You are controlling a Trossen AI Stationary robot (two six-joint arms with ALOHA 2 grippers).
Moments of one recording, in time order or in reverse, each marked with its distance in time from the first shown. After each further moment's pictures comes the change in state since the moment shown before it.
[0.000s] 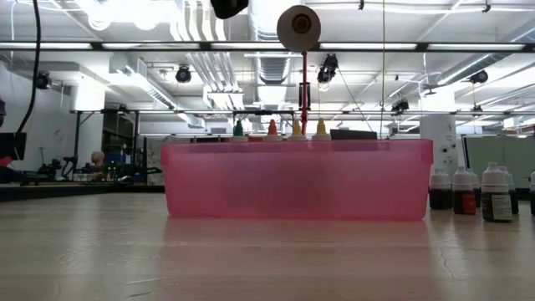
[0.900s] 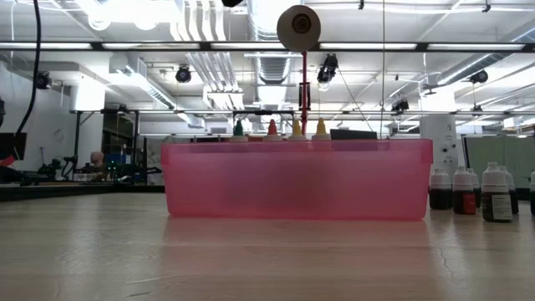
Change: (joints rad) left arm -0.067 0.000 -0.001 -0.002 0.003 0.185; right arm -0.004 0.265 0.203 -0.025 -0.152 0.020
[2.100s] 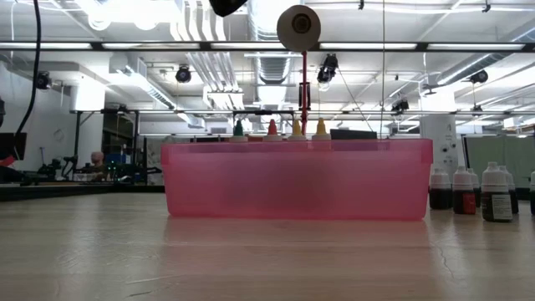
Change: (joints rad) left arm 0.001 0.001 -0.002 -0.064 -0.108 -0.056; right arm -0.004 0.064 0.037 -0.070 0.011 0.021
